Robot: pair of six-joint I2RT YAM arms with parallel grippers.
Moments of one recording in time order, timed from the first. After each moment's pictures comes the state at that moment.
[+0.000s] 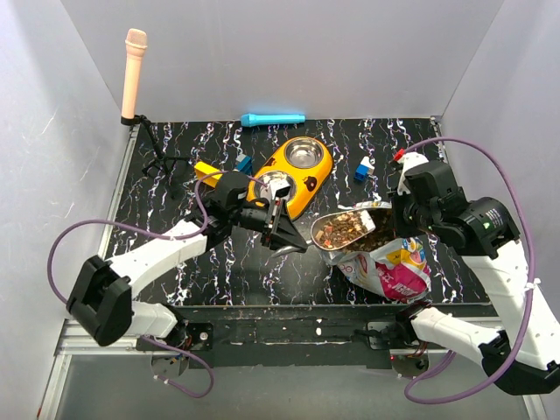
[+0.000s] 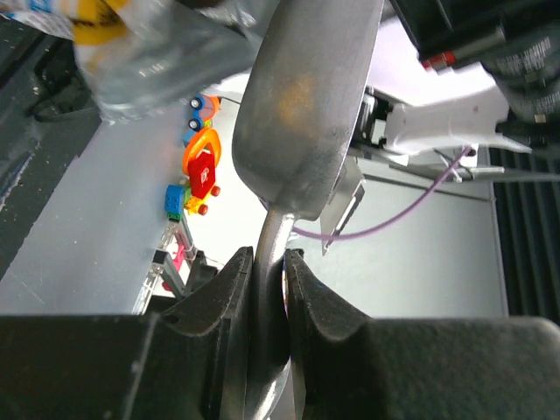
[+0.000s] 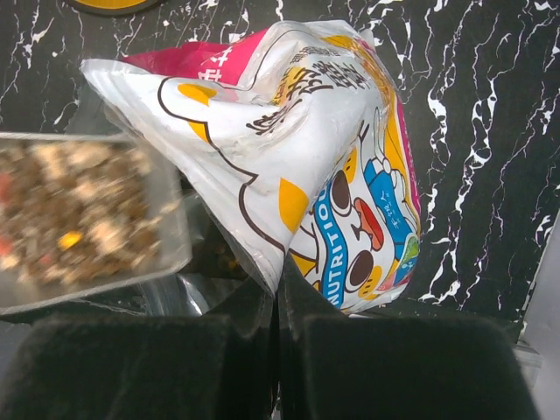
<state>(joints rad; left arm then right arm) -0.69 1.37 0.89 0.13 1.07 -1.37 0.58 0.99 1.48 -1.35 0.17 0.25</state>
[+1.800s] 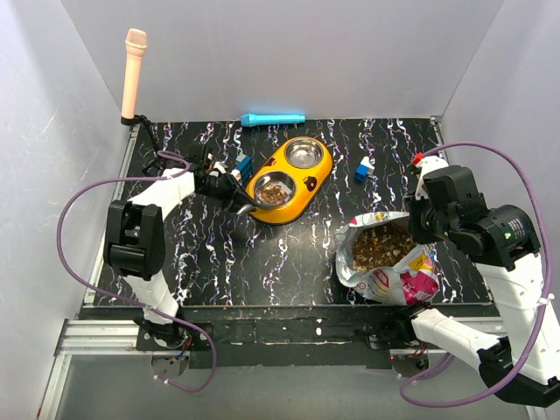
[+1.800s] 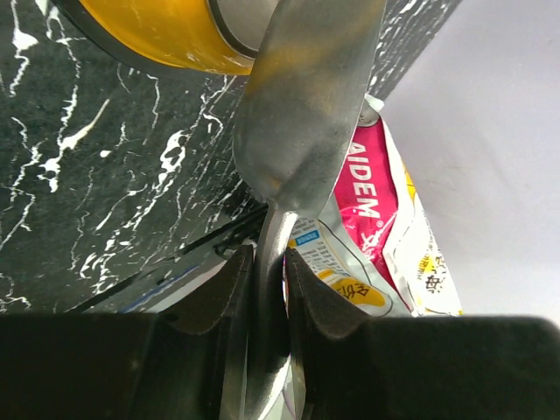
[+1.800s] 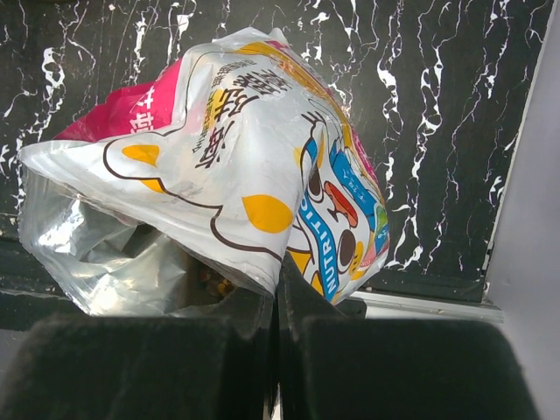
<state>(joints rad) -0.20 1.78 1.24 -0.60 0.81 -0.92 0.50 0.95 1.54 -1.47 0.21 0.21</state>
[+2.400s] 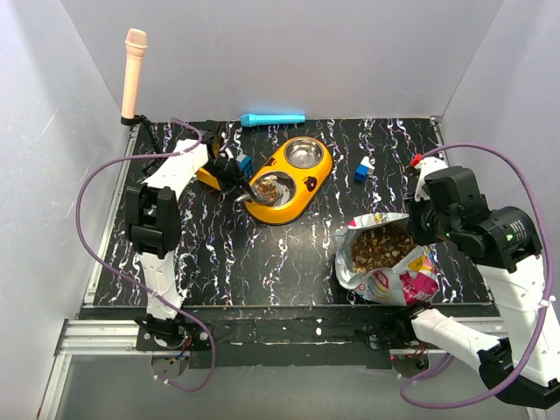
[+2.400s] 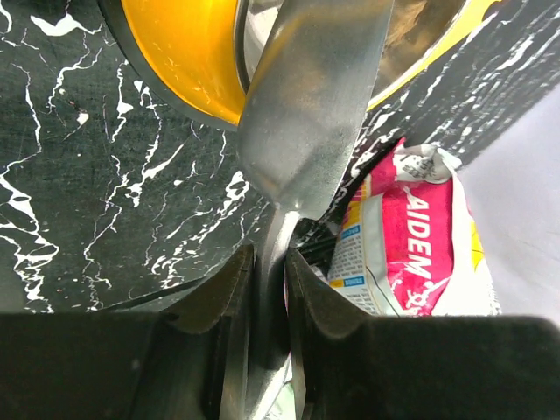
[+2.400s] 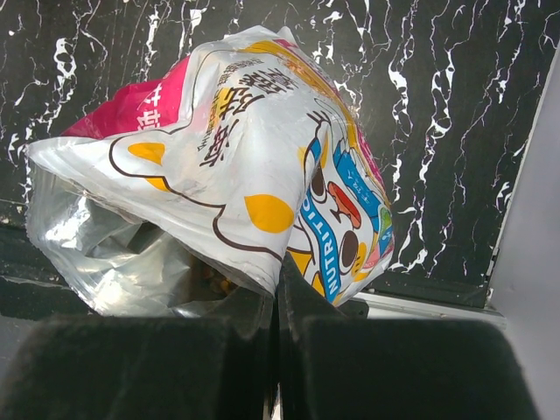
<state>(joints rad) -0.24 2.01 1.70 -1.05 0.56 -0.72 0.50 0.95 1.54 -1.47 0.17 0.19</state>
